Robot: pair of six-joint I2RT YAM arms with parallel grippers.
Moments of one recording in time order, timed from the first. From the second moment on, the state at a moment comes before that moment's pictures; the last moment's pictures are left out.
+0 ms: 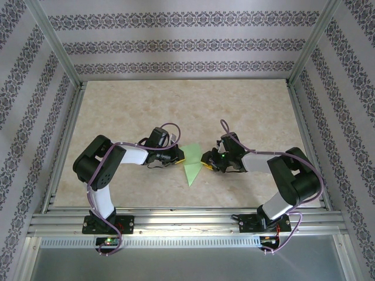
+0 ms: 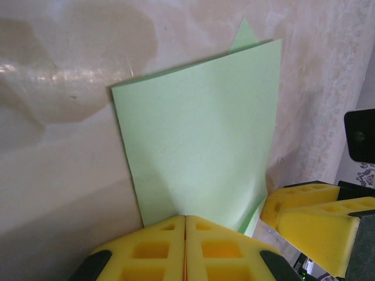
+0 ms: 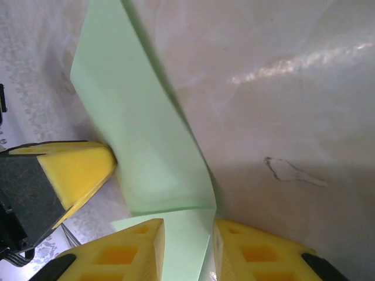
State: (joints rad) left arm -0.52 1.84 0.79 0.19 0.57 -0.92; right arm 0.44 1.59 0.56 0.10 -0.57 1.03
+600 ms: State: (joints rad) left arm -0.52 1.84 0.79 0.19 0.57 -0.90; right arm 0.43 1.60 0.59 0.14 -0.61 0.99
